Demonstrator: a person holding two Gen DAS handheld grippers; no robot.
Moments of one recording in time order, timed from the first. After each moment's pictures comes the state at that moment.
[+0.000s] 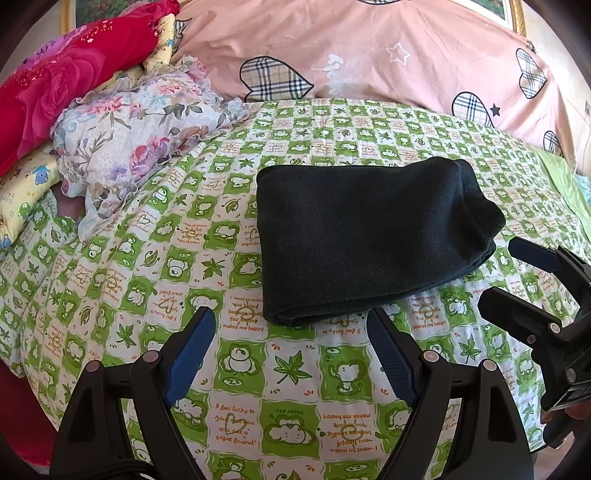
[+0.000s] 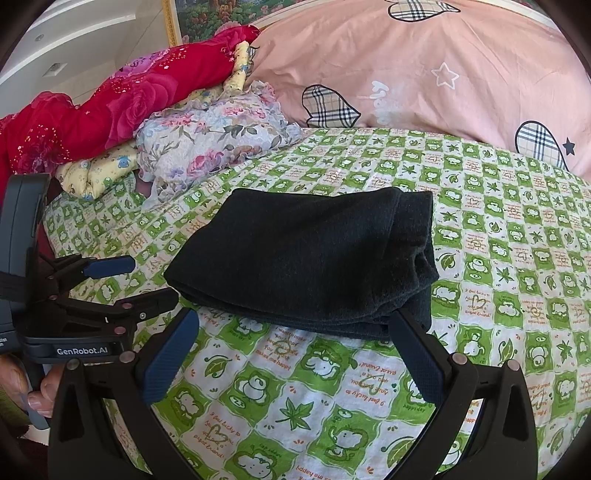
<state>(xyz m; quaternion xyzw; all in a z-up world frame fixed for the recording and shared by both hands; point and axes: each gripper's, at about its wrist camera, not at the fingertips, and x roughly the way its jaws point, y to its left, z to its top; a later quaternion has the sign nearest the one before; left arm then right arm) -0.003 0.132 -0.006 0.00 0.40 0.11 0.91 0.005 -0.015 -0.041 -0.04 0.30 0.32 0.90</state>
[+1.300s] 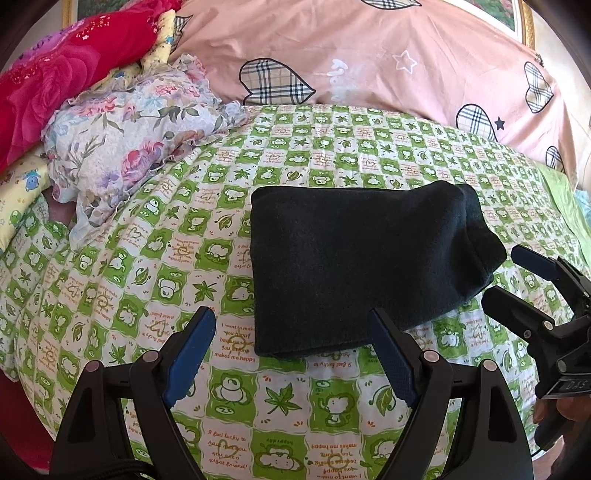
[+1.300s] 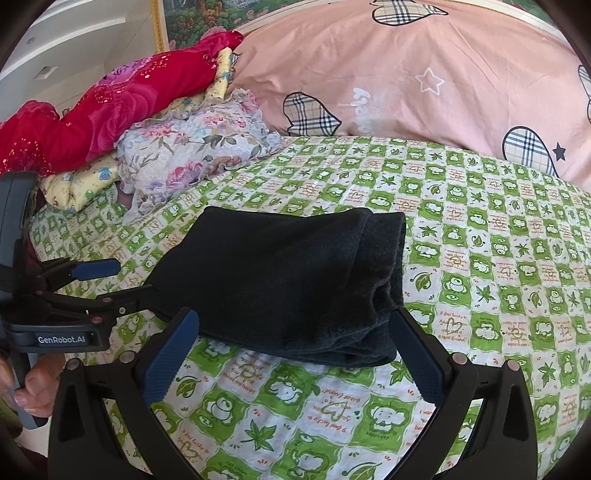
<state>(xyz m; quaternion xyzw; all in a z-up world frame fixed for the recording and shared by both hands) 0.023 0.136 0.005 -0.02 0.40 0.10 0.91 0.029 -0.028 -0.034 -0.03 0.29 0.29 0.91</state>
